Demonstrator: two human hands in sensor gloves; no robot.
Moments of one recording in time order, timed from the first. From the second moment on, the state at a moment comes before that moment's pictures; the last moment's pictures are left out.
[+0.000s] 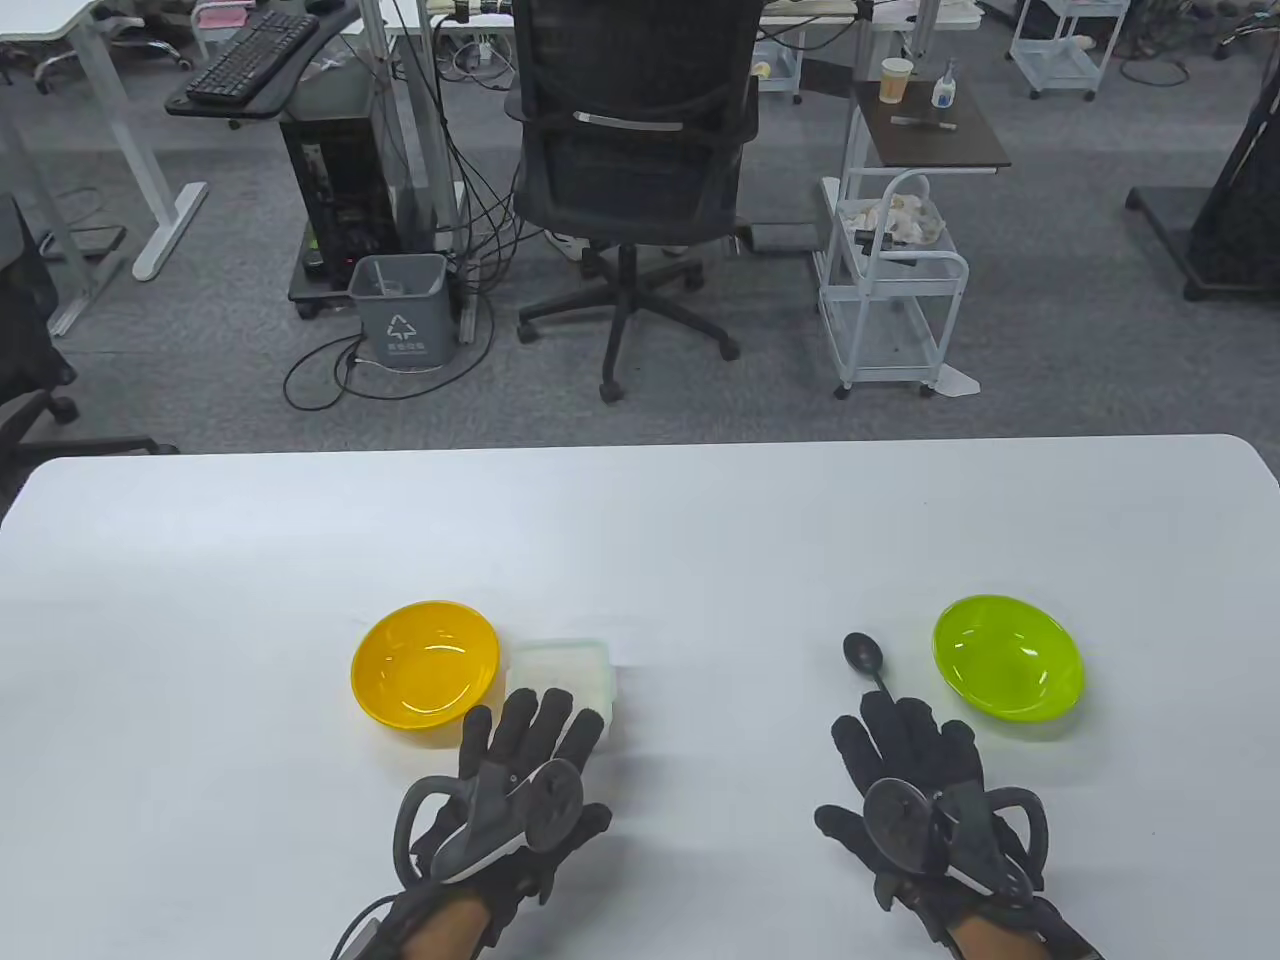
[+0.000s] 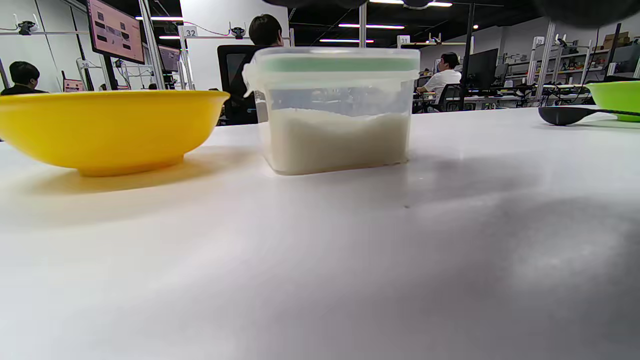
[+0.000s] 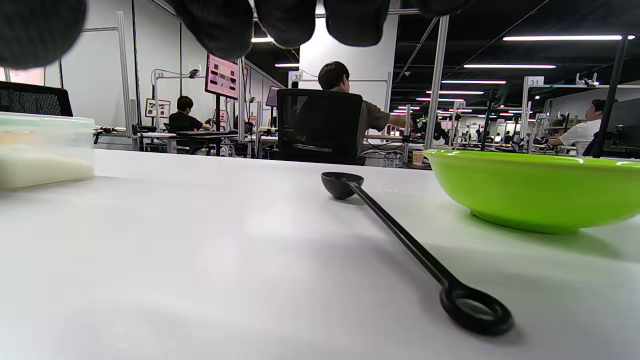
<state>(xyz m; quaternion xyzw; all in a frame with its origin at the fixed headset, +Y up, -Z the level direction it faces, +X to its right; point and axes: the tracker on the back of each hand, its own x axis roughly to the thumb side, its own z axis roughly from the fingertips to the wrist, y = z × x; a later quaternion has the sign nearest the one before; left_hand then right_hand) -0.150 -0.747 -0.323 -0.03 -0.12 -0.02 0.99 0.206 -0.727 -0.304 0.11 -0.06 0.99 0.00</state>
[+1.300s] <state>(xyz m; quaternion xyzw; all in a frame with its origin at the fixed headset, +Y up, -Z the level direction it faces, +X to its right) -0.150 -0.736 -0.343 -0.08 -0.12 -0.03 0.99 0.212 -0.725 -0.304 0.09 -0.07 0.99 0.01</state>
